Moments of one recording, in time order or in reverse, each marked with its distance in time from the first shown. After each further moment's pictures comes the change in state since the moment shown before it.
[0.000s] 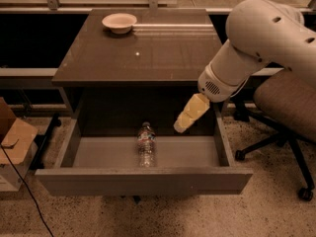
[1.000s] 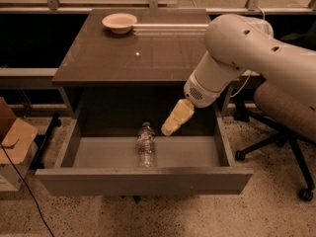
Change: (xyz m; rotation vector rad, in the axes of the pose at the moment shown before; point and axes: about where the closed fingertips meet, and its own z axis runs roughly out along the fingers) arm -0.013 0.007 0.043 -0.034 0.037 0.050
